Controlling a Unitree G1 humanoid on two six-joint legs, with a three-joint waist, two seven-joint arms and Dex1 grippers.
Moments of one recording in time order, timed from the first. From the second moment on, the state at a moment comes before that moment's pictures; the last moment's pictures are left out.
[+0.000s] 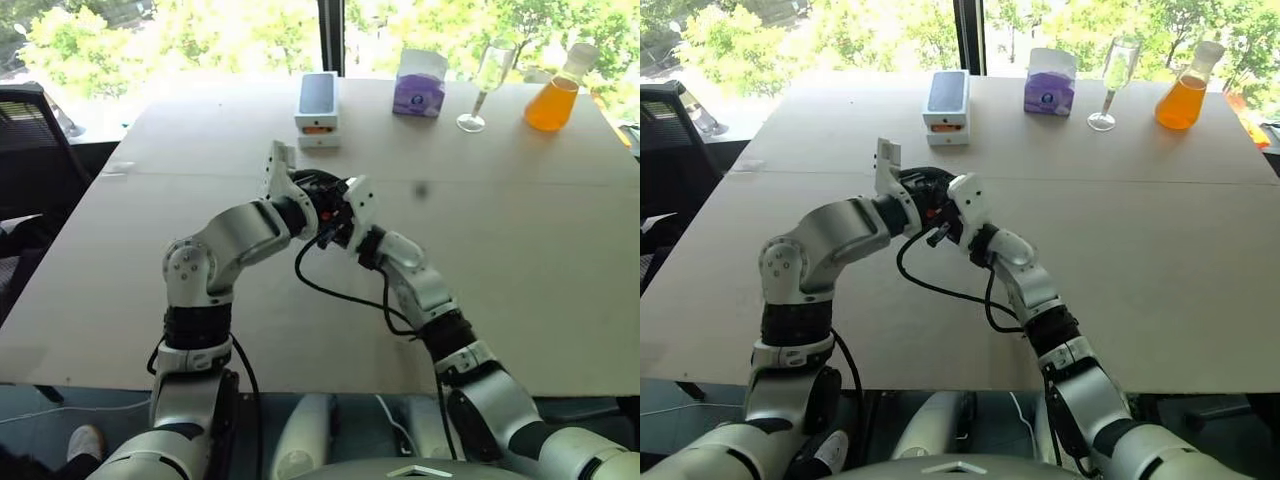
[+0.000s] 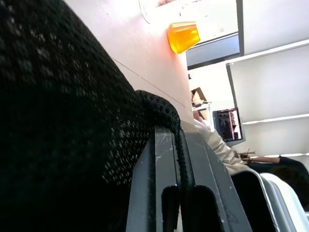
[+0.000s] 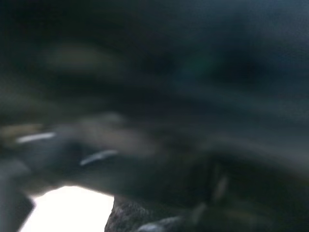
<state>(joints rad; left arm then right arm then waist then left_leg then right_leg) -0.60 0.33 0.09 -0.14 -1.93 0.86 0.69 -0.66 0.11 0.27 0.47 0.13 -0.12 0.59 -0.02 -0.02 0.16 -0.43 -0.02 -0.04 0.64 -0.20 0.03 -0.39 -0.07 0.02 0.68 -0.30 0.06</state>
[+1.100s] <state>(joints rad) -0.39 0.49 0.03 -0.32 -1.52 0.97 0.46 -0.60 -0.08 0.42 0.43 -0.14 -0.14 0.77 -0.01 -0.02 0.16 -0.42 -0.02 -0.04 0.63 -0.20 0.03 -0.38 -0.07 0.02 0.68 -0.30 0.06</state>
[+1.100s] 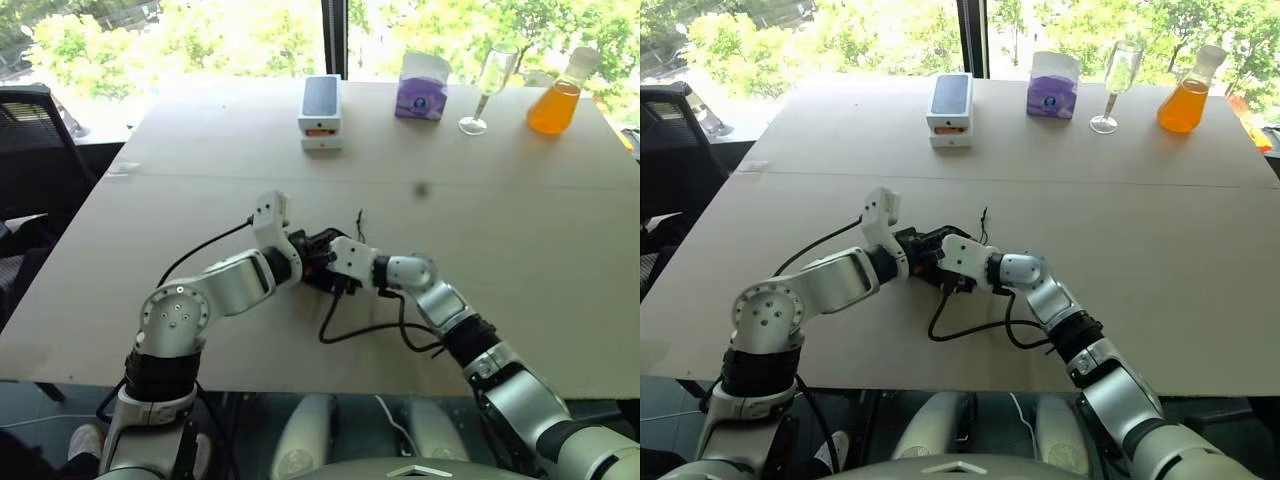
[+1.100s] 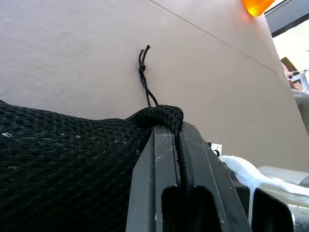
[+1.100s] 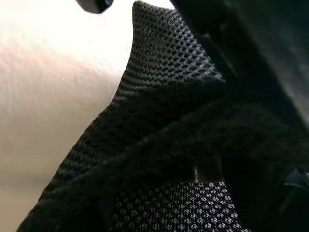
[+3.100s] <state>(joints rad) -0.07 0.70 0.21 -0.54 -1.01 0.96 -0.19 -0.63 -0.12 0.42 0.59 -0.37 -0.36 0.31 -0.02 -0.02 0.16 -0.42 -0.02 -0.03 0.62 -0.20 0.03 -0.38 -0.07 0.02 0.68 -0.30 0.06</state>
